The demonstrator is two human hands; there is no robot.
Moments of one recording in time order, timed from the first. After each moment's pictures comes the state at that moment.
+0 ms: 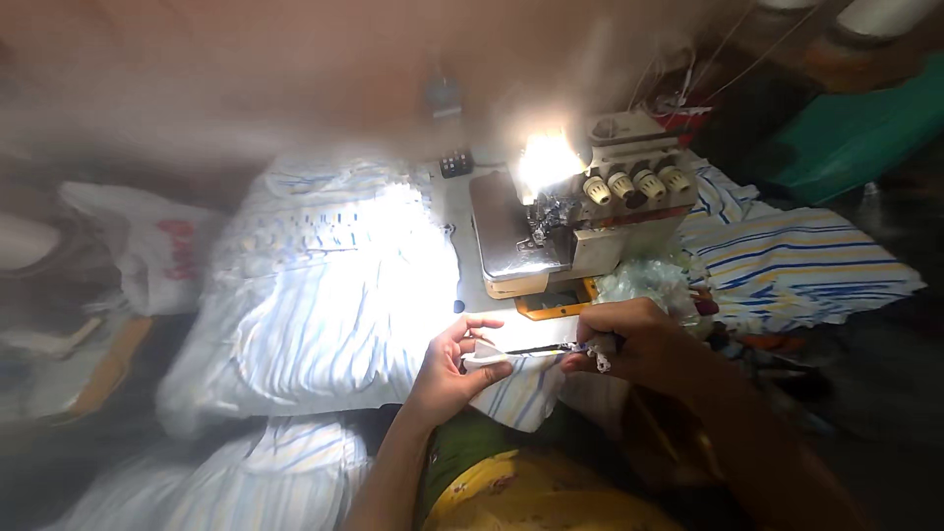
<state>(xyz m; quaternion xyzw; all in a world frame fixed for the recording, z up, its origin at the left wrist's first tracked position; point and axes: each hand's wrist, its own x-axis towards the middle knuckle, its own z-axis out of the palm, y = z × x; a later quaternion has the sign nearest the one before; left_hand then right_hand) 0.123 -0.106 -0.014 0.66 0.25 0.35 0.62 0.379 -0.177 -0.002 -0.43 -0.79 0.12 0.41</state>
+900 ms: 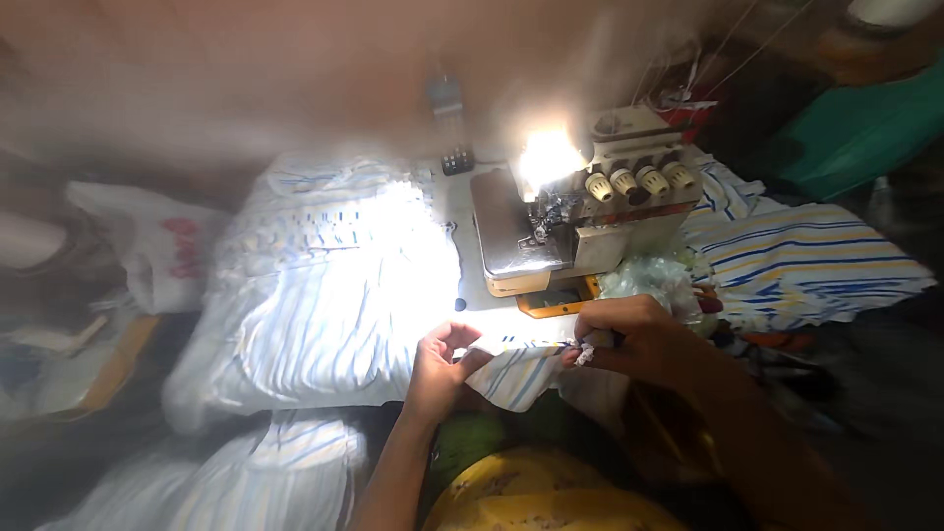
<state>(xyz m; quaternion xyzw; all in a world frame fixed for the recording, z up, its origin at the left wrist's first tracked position) 0.121 -0.108 -0.028 0.59 0.34 0.42 0.60 0.383 -0.174 -0.007 -0.43 -0.80 0.11 0.40</state>
